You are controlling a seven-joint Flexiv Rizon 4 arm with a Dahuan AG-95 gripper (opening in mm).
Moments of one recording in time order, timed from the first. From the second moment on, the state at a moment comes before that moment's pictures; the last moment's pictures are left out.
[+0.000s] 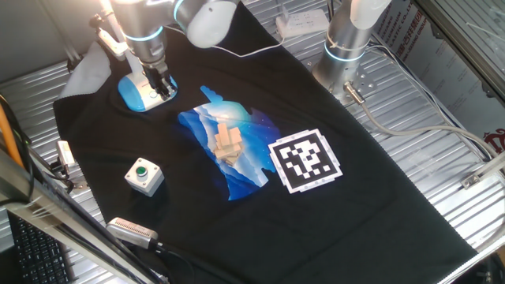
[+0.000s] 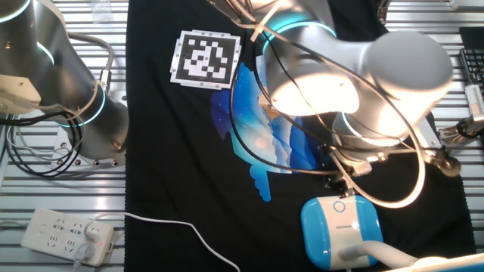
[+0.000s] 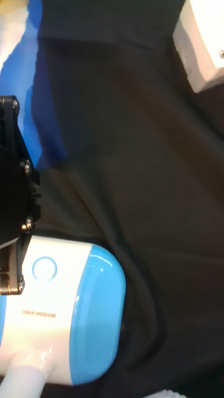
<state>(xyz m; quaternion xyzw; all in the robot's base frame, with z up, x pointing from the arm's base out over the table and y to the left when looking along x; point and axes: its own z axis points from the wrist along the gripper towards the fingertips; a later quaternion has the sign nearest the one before) 0.552 -0.158 0.062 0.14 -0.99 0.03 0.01</state>
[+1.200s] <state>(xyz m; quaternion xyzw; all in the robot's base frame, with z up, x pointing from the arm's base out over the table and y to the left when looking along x) 0.559 -0.170 0.052 0.17 -0.98 0.05 0.00</state>
